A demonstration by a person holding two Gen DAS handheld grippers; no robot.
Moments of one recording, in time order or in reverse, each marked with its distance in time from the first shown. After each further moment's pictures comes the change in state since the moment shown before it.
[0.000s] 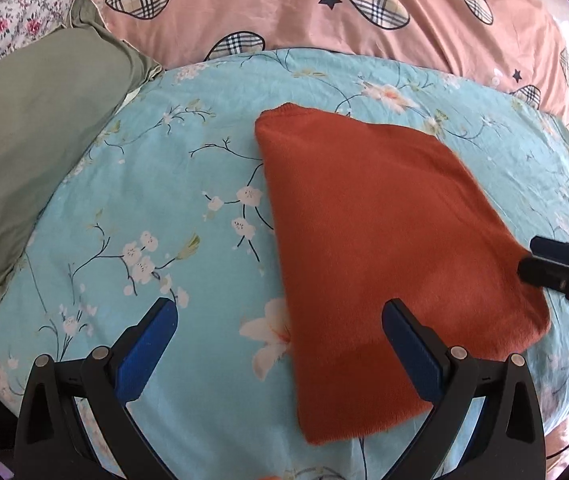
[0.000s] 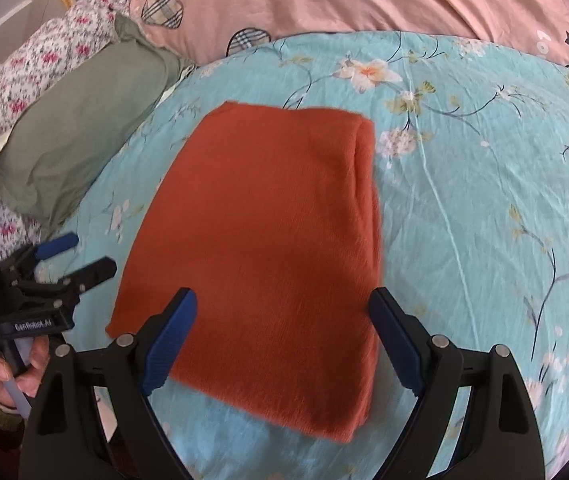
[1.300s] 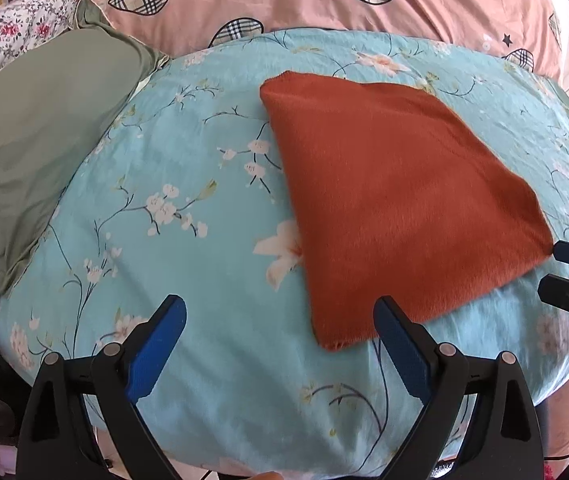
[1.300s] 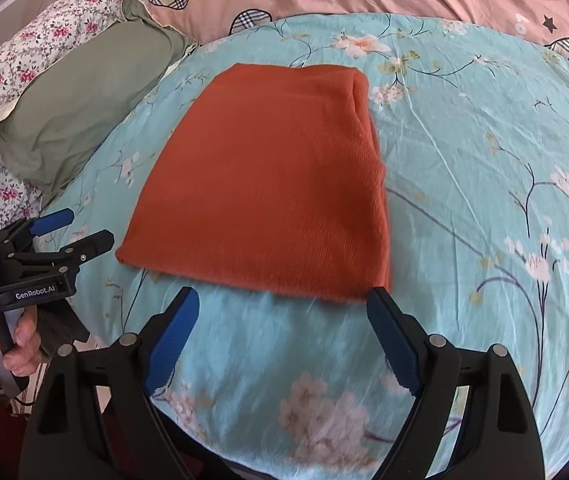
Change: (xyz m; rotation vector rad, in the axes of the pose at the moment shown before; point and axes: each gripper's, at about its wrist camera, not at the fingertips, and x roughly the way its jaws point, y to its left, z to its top) left arm -0.028 -0.002 -0.050 0.079 0.039 0.055; right arm -0.028 0.024 -0.077 -0.005 0.037 -0.052
